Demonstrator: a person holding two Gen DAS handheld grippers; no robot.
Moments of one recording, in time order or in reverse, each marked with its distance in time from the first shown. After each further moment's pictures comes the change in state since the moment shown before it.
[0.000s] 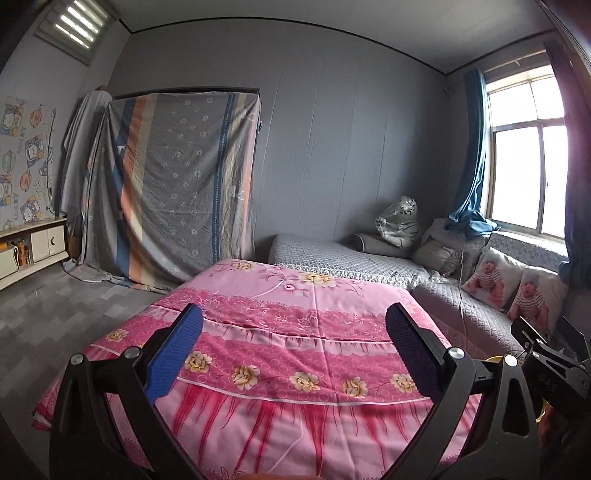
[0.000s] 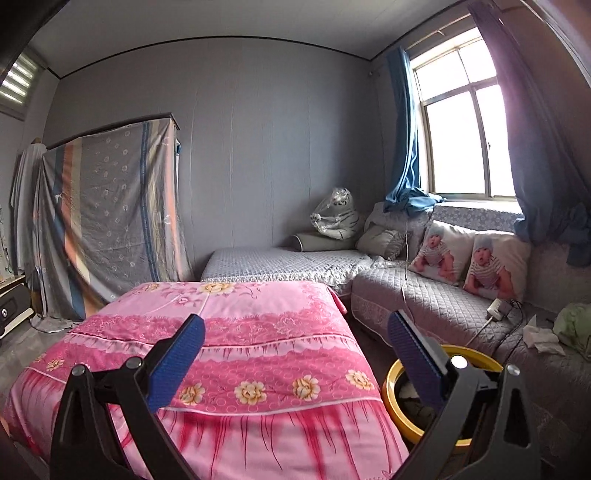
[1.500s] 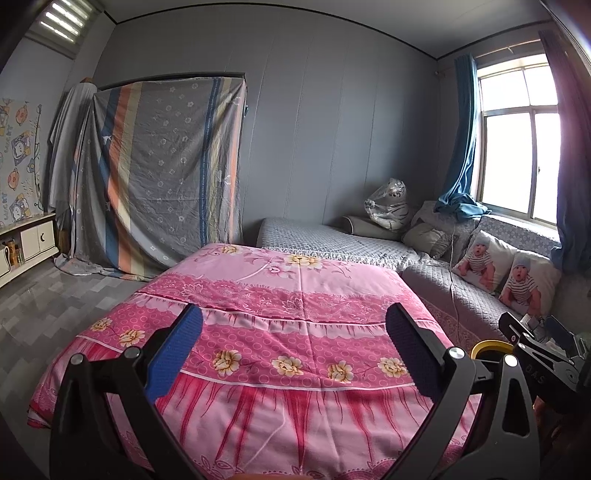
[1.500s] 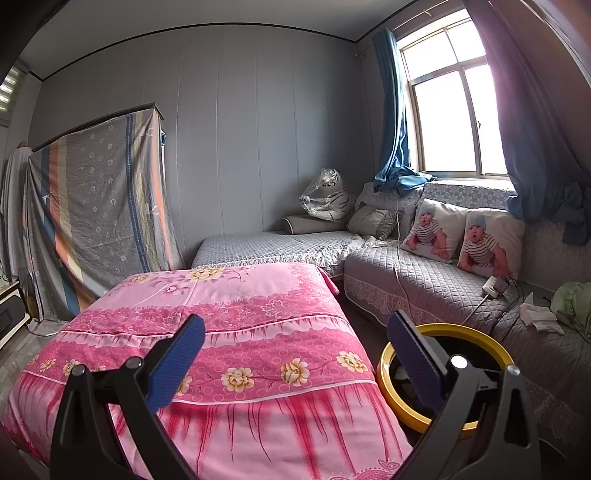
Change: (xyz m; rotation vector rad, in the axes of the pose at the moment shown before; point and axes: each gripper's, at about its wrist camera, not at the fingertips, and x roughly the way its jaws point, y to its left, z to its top) left arm 0.014 -0.012 -0.005 0.016 0.073 -0.046; right arm 0.016 -0.015 -0.016 0.039 0.061 -0.029
